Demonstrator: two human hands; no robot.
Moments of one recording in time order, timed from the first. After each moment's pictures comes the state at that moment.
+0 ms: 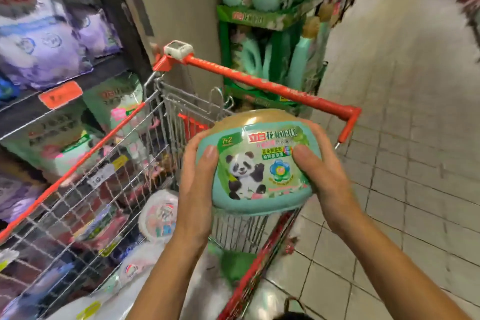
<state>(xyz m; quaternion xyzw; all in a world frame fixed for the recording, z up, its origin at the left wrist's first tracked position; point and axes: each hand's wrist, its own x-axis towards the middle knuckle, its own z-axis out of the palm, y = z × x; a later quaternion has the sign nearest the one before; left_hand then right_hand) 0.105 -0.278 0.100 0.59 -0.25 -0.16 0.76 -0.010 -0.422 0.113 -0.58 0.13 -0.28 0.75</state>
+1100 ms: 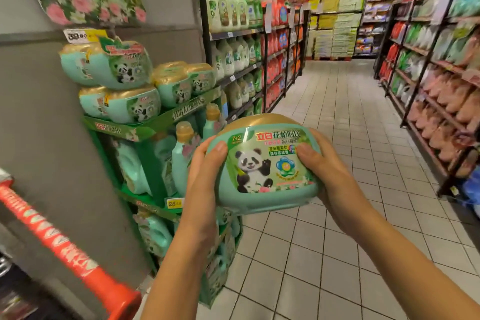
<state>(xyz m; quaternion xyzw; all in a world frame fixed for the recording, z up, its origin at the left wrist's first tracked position) 0.021 -0.738 0.181 0.52 -0.32 -0.26 0.74 -0.120 -0.867 0.192 -0.63 0.12 -0.36 0.68</state>
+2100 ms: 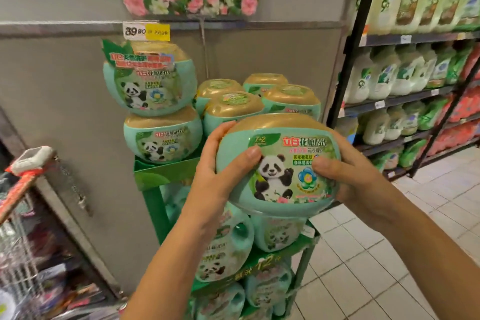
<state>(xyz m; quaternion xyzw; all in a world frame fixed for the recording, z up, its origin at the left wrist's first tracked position) 0.258 -0.990 0.212 0.58 -0.17 -0.01 0.80 0.245 -1.210 0.219 -0.63 -0.14 0.01 0.76</state>
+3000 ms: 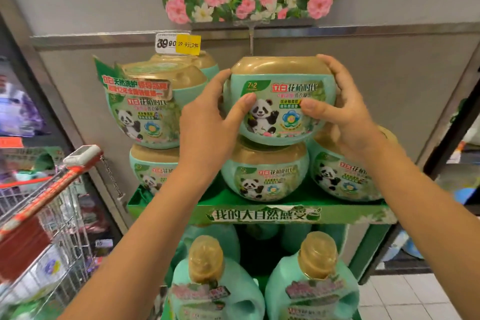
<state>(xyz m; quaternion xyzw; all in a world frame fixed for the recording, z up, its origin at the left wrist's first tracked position) 0.428 -1.007 0.278 0.81 -0.03 0.40 0.43 0.523 -1.206 0.271 -0.58 -0.36 0.00 0.73</state>
